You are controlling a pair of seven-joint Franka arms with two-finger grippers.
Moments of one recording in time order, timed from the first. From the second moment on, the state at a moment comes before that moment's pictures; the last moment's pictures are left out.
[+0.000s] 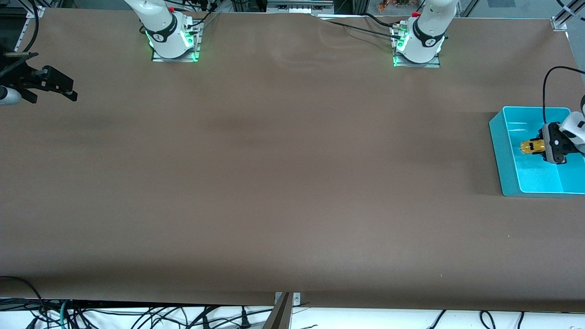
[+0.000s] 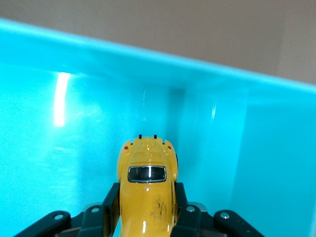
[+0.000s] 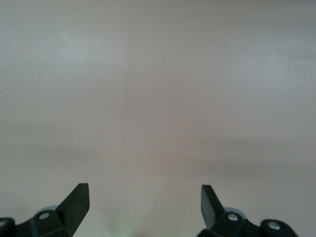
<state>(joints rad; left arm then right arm) 0.76 0.54 -0.19 -1.84 0.28 2.13 1.86 -0.22 -0.09 0.18 -1.71 0.02 1.59 -0.12</state>
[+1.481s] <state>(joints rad) 0.57 0.49 -0.33 -1.43 0.26 1.66 1.53 -0.22 -0.09 0.18 -1.70 0.02 1.58 -0.12</state>
